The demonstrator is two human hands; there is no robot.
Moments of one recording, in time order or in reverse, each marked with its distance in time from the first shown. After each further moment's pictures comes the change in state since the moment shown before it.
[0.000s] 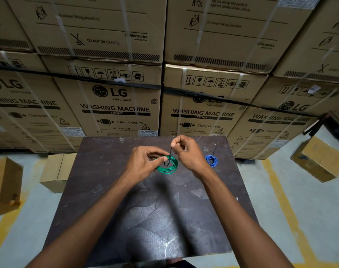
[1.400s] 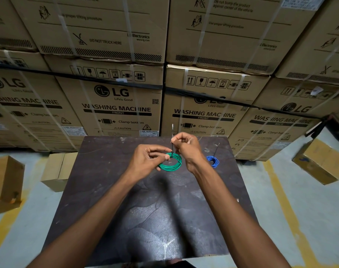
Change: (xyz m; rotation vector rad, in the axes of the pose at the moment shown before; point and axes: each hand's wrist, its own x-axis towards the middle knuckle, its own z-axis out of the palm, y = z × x) left_hand 0.006 -0.004 0.007 -0.254 -0.024 -0.091; right_hand 0.024 0.001 0.013 0.378 0.125 0.163
